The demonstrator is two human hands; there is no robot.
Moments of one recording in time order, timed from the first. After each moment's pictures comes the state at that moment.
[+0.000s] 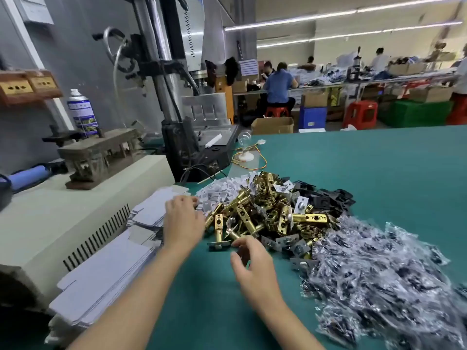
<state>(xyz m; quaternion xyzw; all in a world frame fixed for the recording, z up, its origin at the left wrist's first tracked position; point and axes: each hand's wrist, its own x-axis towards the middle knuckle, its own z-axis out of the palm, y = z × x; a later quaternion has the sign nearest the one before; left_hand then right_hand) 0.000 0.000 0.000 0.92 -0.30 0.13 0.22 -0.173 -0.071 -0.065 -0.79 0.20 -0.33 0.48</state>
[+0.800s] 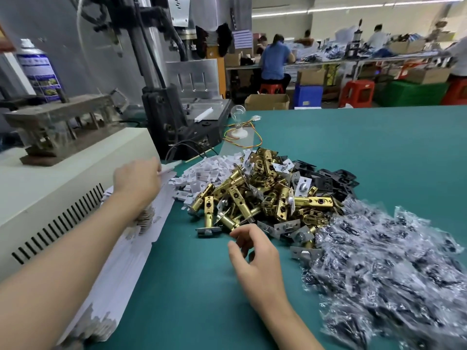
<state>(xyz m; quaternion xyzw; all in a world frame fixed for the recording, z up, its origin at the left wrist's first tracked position) 0.089 0.005 0.029 0.95 -0.27 0.16 0.00 -0.172 -0.082 -0.086 -0.76 0.20 -0.37 0.50</state>
